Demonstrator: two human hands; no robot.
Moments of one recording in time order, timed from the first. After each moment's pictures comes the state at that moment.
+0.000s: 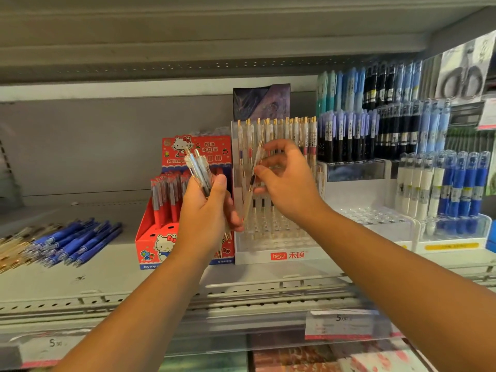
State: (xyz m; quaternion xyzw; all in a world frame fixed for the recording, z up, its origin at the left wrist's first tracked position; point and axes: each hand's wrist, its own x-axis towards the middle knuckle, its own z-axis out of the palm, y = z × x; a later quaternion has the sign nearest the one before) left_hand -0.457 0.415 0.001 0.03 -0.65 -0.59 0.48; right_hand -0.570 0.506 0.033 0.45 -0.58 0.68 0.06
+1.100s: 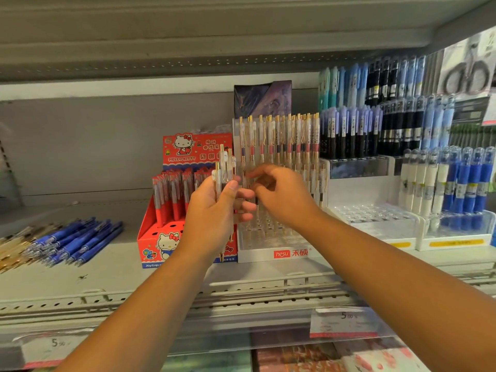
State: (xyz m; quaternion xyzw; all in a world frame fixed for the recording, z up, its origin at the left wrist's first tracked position) left_hand -0.456 0.420 0.003 0.02 -0.66 -0.62 0.42; right_hand -0.590 0.494 0.011 0.50 -0.71 0.48 0.15
